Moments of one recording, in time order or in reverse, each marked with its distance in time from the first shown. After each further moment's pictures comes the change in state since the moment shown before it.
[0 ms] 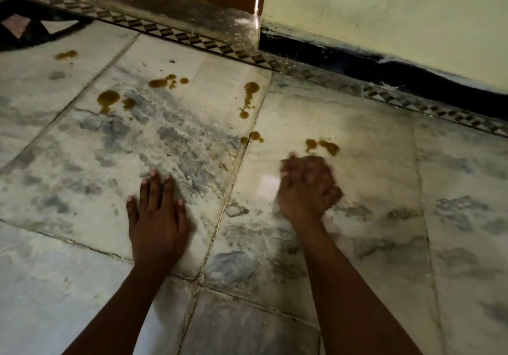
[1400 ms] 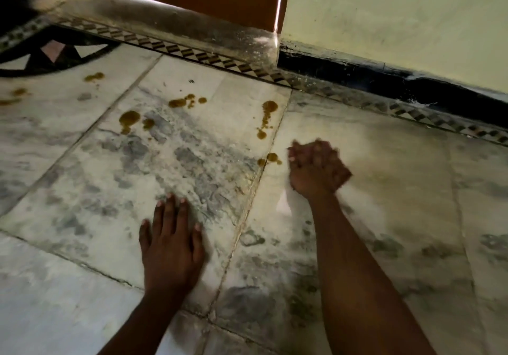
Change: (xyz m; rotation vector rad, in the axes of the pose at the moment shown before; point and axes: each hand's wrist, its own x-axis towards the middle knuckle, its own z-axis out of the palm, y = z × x) left_hand 0.002 0.004 0.001 0.080 0.041 -0.020; right_hand 0.092 -0.058 -0.024 -0.017 -0.151 -0.153
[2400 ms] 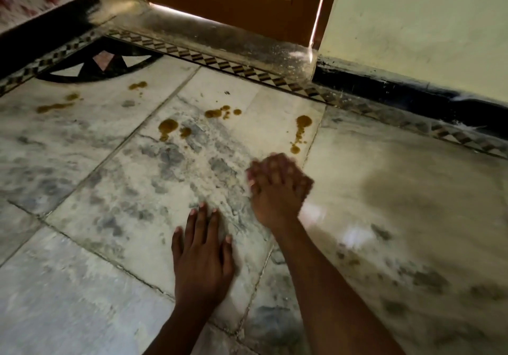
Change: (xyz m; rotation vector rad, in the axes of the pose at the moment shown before) left_hand 0.001 -0.002 0.001 -0.010 0.026 -0.033; right_hand -0.039 -0.101 0.088 -0.116 0.157 -0.418
